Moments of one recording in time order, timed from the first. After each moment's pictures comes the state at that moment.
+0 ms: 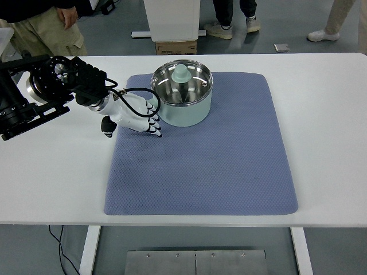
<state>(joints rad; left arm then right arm) -1.37 0.46 0.04 -1.07 2.27 -0.23 -0.61 0.05 0.00 0.56 0.09 -0.45 -0.03 0.04</state>
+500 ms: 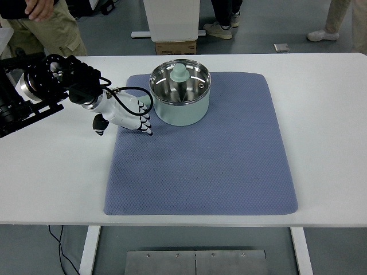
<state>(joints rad) -1.39 0.47 0.08 -1.03 2.27 -0.23 -0.61 0.05 0.00 0.56 0.09 -0.45 -0.03 0.04</state>
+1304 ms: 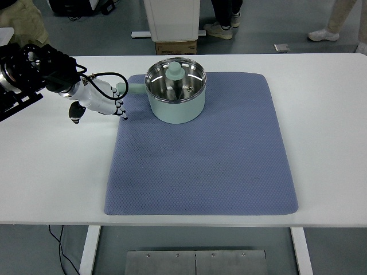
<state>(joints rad) -1.39 0.49 0.11 -0.88 2.27 -0.22 -0.61 0.05 0.00 0.56 0.09 -0.45 -0.03 0.04</state>
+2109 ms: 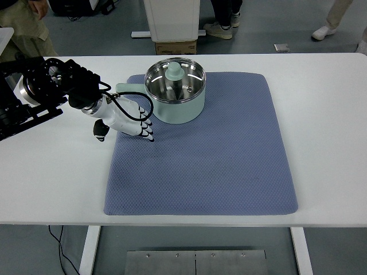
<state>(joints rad) -1.39 0.48 0.10 -1.09 2.19 -0.23 -0.61 0.05 0.00 0.56 0.09 -0.45 -0.03 0.04</state>
